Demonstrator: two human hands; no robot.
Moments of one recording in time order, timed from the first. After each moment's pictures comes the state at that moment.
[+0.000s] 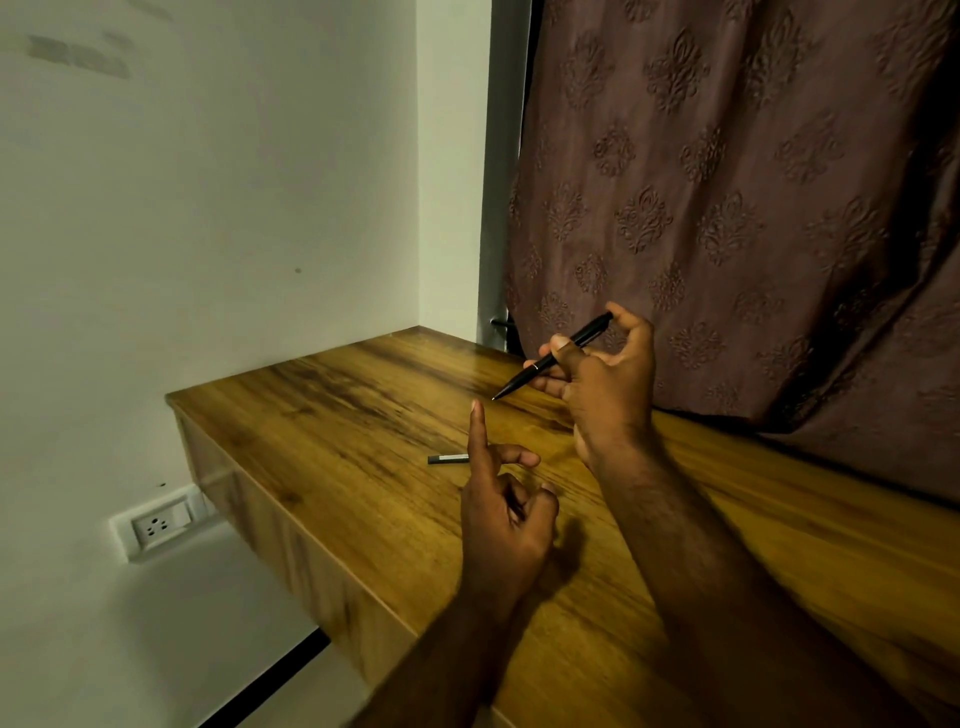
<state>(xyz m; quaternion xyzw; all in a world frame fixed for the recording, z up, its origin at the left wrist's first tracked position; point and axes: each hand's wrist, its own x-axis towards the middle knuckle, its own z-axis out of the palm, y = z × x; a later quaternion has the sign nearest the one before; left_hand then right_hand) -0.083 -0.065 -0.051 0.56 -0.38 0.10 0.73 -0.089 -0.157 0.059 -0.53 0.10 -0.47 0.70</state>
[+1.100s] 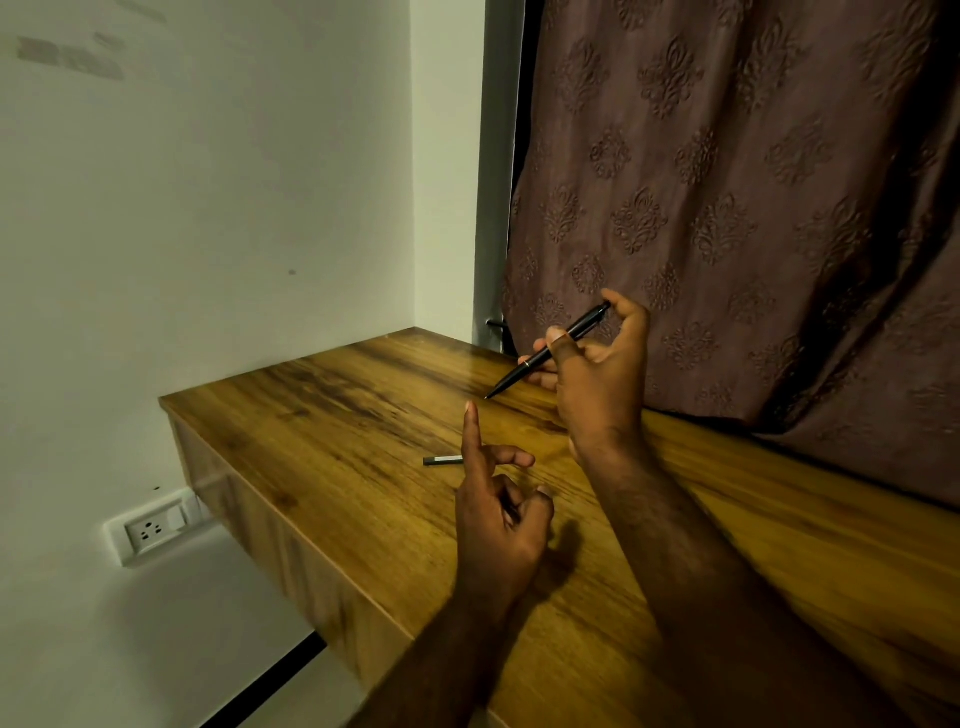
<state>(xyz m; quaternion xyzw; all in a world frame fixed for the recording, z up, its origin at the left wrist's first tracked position) -0.082 -0.065 -0.052 0.56 -0.38 0.11 0.73 -0.092 -0.151 0.063 -0.59 0.10 -0.51 0.62</state>
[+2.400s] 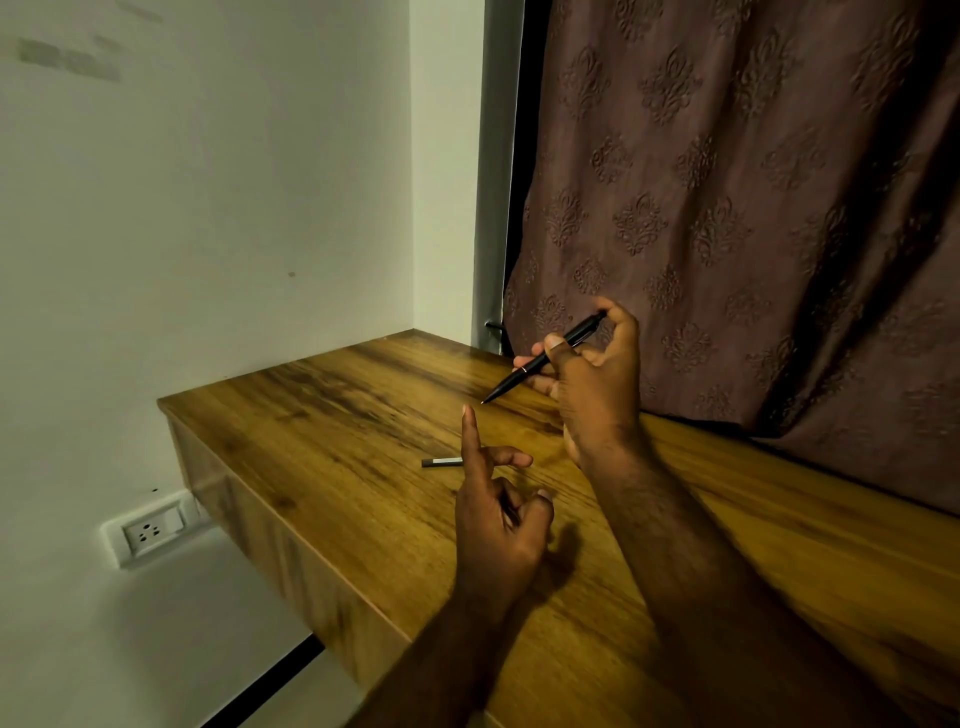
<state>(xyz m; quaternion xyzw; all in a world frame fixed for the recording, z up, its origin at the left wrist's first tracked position) -0.082 -0.066 -0.052 0.57 -0.38 0.11 0.72 -0.091 -0.152 0.064 -0.56 0.09 -0.46 0.68</state>
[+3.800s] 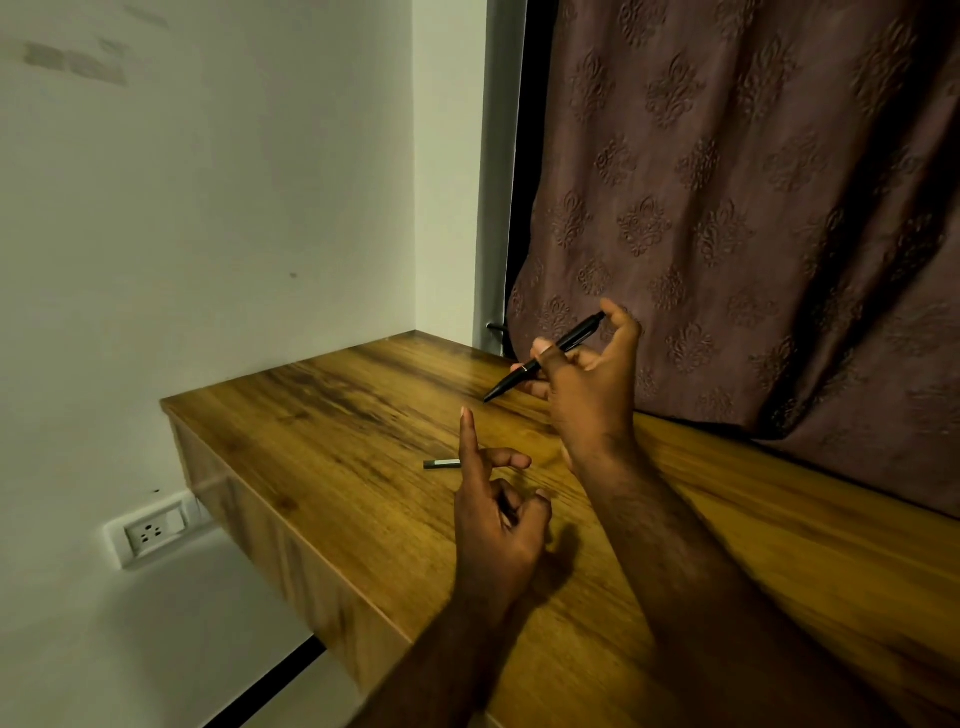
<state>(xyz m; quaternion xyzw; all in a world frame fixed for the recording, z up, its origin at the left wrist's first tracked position) -0.080 -0.065 -0.054 0.57 -0.37 0.11 0.73 -0.086 -0.150 0.057 -0.59 0.11 -0.47 0.65</state>
